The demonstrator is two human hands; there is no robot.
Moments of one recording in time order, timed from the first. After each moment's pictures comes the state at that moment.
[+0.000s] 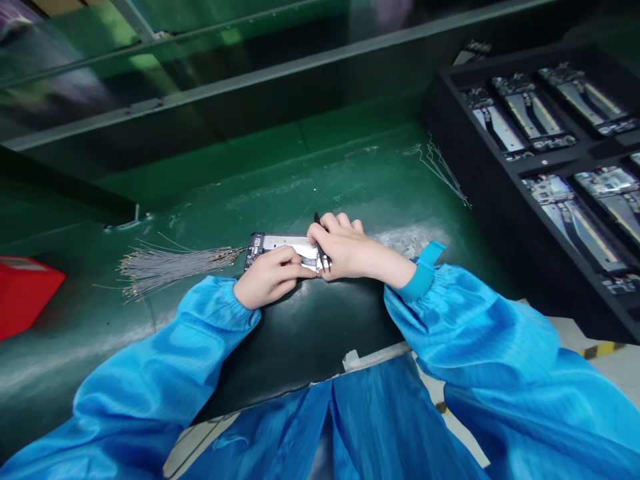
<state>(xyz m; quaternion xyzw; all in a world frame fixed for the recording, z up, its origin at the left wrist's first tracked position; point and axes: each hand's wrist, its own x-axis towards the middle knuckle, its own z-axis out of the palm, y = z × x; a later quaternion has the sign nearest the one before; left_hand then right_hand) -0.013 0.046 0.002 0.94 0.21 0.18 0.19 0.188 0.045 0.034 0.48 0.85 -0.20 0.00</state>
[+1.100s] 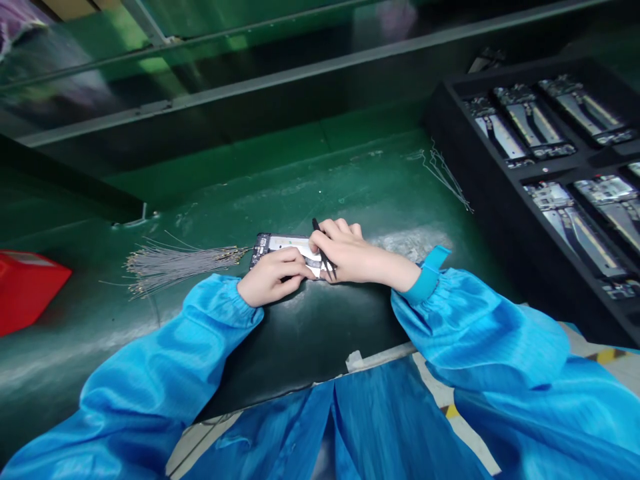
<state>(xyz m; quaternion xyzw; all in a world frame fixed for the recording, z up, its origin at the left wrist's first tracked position) -0.013 0.045 0.006 0.91 0.23 0.21 0.28 0.189 0.043 0.026 0.44 0.88 -0.20 -0.03</state>
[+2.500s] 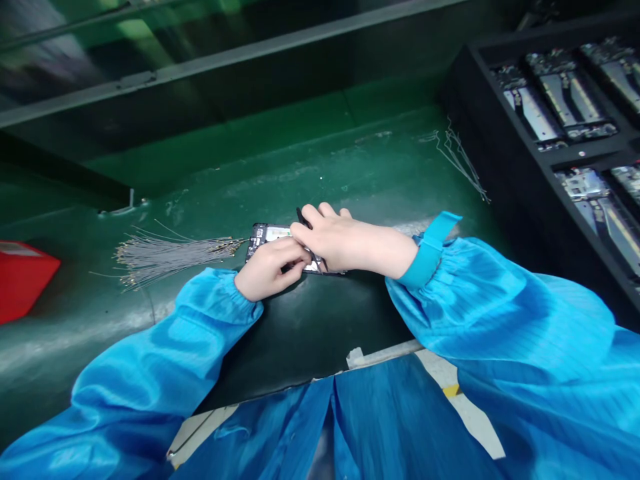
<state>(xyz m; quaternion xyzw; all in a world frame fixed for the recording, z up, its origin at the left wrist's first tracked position) -0.008 0.044 0.005 0.90 0.28 0.21 0.26 0.170 0.059 0.049 0.36 0.92 -0.10 0.08</state>
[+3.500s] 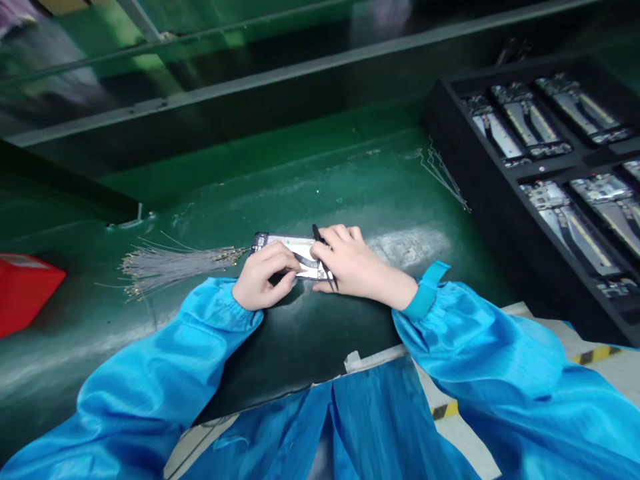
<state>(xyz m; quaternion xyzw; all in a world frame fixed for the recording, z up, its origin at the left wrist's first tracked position) -0.014 0.039 0.010 0.88 0.26 0.31 0.24 0.195 0.028 0.017 0.42 0.90 -0.11 -0.10</state>
